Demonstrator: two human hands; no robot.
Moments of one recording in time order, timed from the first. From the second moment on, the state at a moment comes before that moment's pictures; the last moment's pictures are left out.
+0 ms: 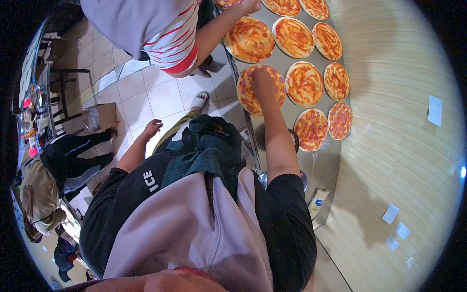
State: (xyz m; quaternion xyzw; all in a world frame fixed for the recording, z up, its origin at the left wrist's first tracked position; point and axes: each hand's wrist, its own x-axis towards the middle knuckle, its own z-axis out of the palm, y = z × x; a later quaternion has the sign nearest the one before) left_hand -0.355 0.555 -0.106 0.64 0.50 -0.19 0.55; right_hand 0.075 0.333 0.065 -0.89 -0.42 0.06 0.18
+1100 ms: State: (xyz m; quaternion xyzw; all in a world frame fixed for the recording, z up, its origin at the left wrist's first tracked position) left_hand -0.353 0.559 -0.109 0.64 0.49 -0.20 0.55; right_hand 0.056 0.291 0.075 -0.92 -0.26 0.14 0.24
